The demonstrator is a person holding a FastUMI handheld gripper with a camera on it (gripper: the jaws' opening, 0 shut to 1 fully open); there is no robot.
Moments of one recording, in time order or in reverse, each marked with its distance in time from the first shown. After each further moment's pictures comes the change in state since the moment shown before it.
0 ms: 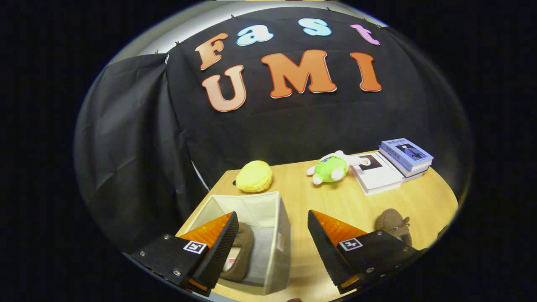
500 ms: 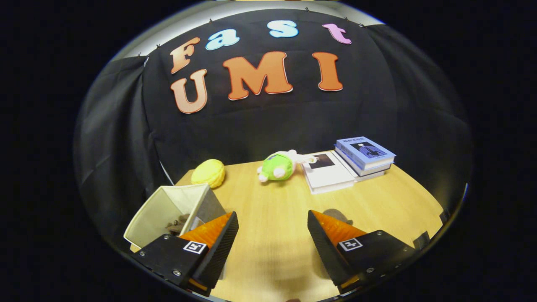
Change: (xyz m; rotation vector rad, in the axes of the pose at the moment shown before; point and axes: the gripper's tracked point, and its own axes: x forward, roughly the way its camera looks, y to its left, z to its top) arm -0.026 -0.147 -0.027 0.002 -0.008 -0.179
